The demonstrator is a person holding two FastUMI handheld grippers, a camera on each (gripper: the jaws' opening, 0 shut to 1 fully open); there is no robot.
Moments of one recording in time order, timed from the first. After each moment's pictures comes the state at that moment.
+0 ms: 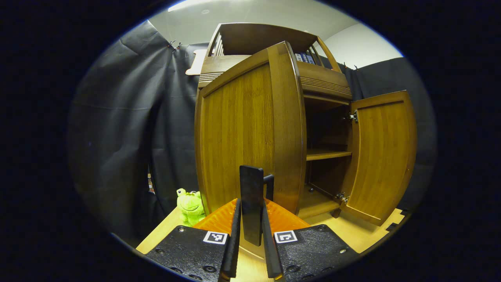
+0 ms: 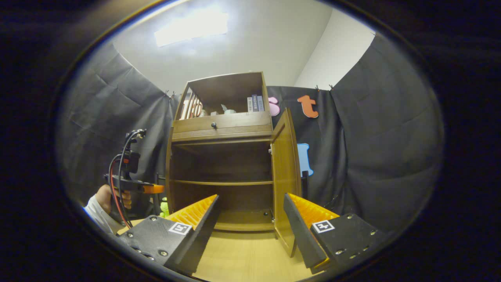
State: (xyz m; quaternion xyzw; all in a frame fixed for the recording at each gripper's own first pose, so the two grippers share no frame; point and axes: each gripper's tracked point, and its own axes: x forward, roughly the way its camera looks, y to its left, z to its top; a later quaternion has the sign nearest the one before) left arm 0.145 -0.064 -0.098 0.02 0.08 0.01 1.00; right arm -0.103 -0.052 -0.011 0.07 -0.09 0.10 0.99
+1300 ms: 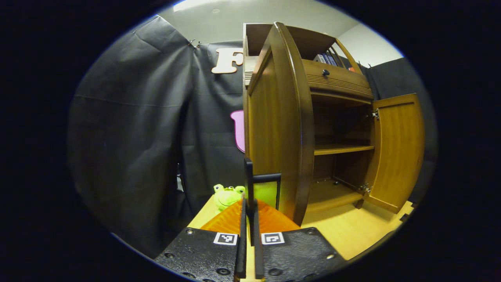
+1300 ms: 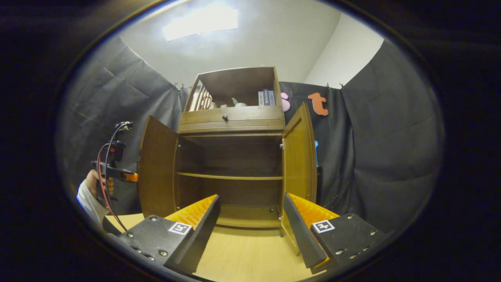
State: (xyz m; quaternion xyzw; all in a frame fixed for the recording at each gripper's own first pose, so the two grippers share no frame) left arm 0.130 -0.021 -0.094 0.03 0.07 0.06 0.99; right arm -0.097 -0.018 -0.024 0.05 -0.07 0.12 0.99
